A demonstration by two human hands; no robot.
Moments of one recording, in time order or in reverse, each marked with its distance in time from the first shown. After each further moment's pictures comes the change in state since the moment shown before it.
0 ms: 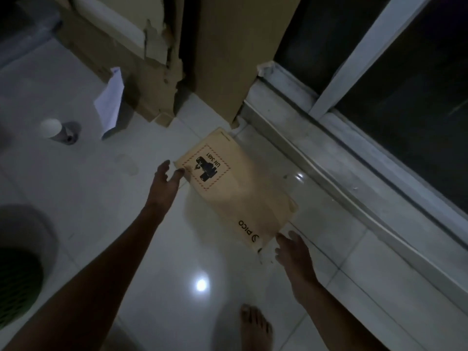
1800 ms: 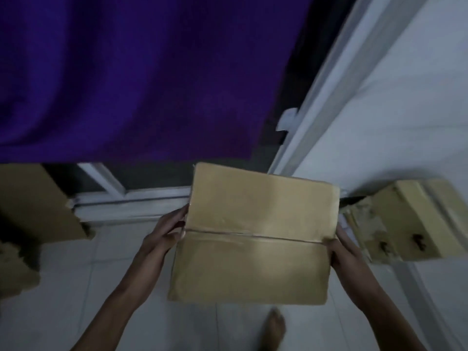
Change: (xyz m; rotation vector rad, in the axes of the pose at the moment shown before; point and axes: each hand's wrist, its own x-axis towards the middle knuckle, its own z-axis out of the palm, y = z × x) left_hand -0.499 0.316 0.103 0.117 -1.200 0.577; right_hand -0.444 0.075 -0.458 0.571 0.483 -0.403
